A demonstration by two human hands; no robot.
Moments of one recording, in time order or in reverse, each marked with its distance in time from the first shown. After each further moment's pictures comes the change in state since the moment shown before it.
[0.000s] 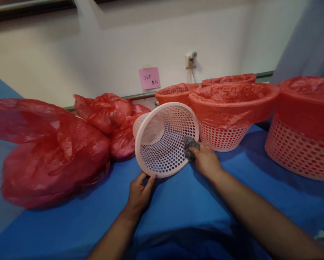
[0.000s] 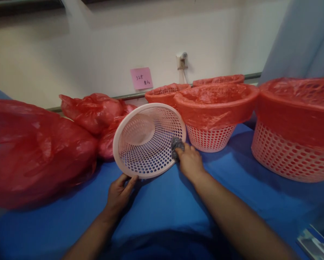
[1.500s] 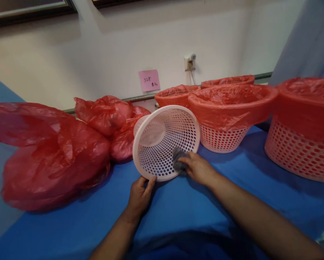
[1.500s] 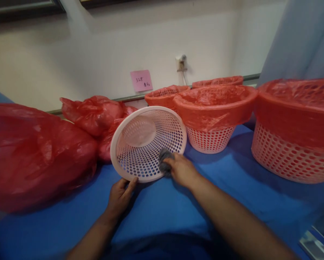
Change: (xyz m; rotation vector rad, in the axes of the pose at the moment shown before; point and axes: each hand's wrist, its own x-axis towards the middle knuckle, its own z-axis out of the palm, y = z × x) left_hand 0.001 -0.001 0.000 -0.017 -0.030 -0.037; right_hand -0.005 -0.008 0.009 0.192 -0.120 -0.221
